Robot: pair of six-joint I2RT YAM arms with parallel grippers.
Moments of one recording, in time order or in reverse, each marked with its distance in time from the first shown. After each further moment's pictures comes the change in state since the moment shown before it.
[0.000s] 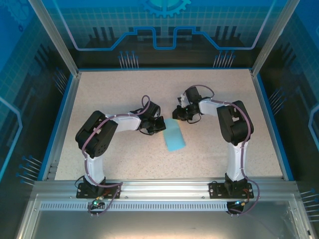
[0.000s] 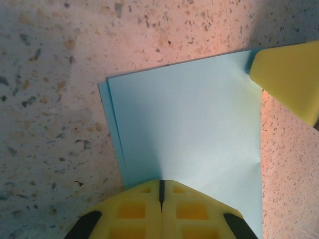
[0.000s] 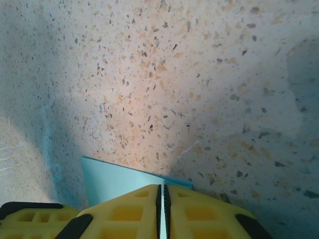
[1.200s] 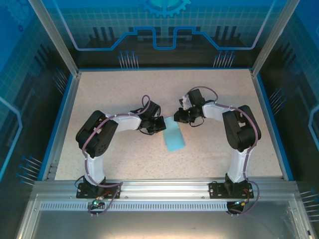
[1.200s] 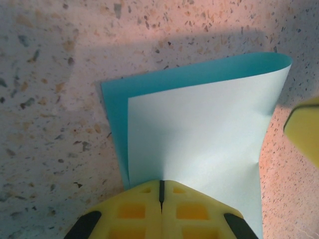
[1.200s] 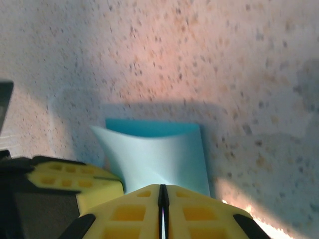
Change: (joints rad) left arm 0.000 0.007 0.011 -0.013 0.001 0.000; right arm 0.007 -0.112 -0.109 0.030 -0.010 -0.014
